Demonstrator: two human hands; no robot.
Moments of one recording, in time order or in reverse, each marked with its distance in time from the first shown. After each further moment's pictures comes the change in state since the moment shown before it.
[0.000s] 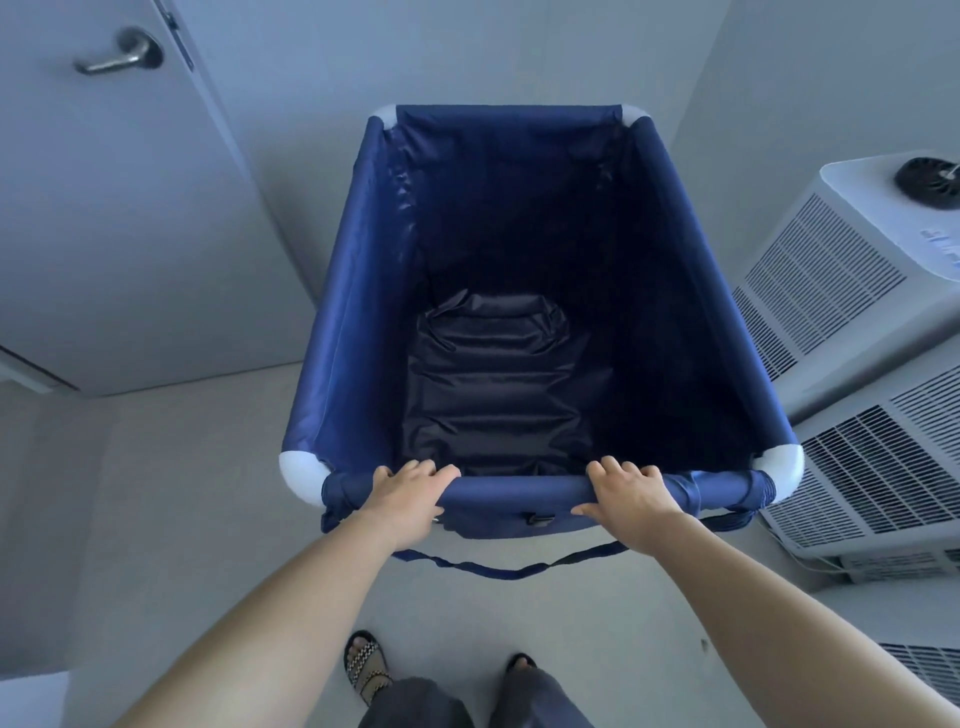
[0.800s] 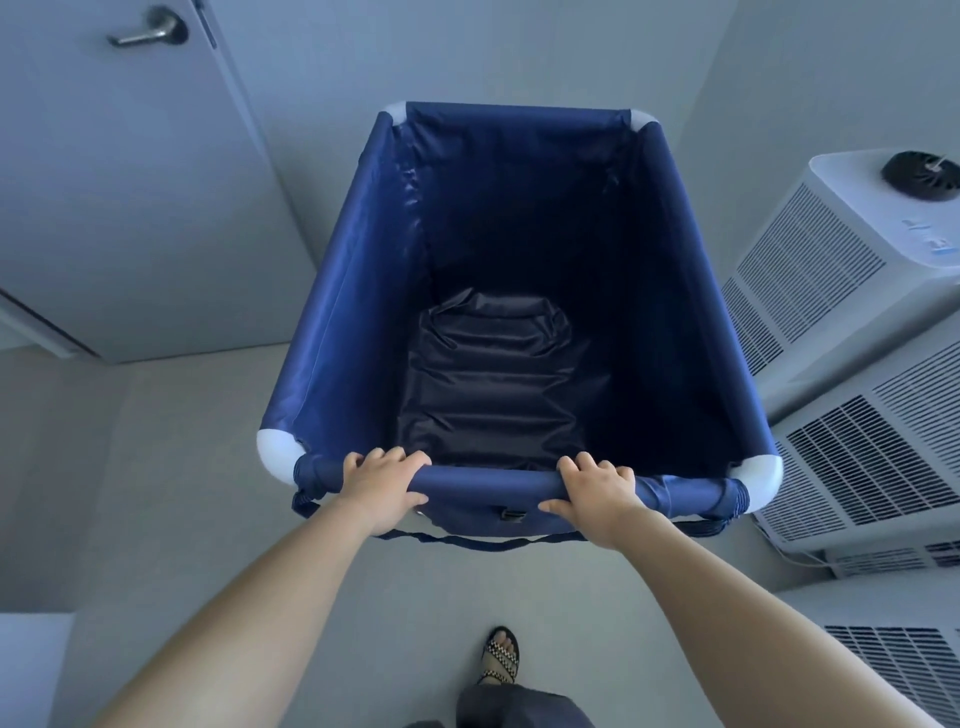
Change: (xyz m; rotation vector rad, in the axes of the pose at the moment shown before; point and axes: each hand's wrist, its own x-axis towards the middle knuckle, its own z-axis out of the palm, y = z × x) left_hand -0.057 0.034 0.022 -0.064 -0.008 -0.168; right_hand -0.054 -0.010 0.026 0.121 -0.030 -0.014
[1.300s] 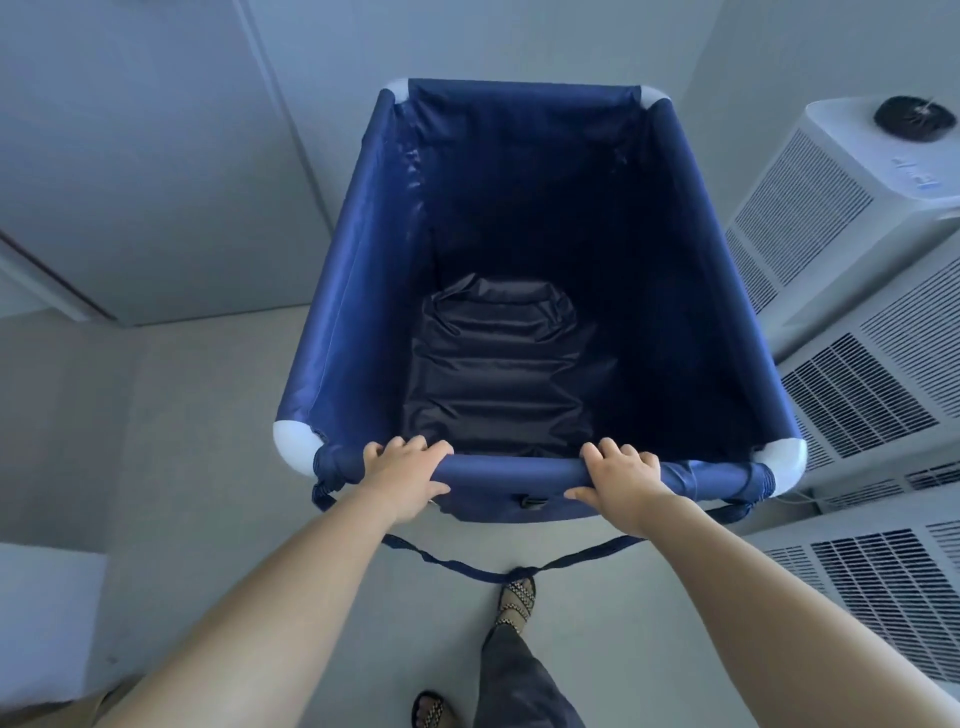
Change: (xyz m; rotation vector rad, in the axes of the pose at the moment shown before) left_hand -0.104 0.006 0.057 0.011 -0.002 0.039; right_hand -0.100 -0.026 0.061 -0.038 0.002 0.018
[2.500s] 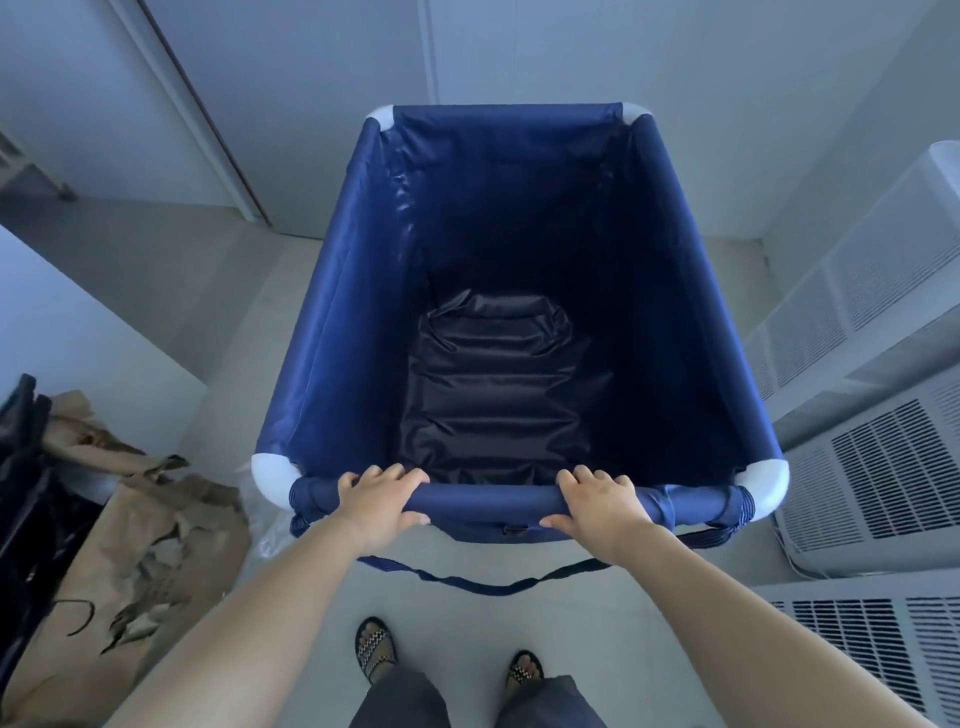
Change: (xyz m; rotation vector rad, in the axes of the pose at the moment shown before) left_hand -0.175 0.162 0.103 -0.175 -0.037 -0.368; right_hand -0.120 0.088 0.063 -0.177 -0.008 -0.441
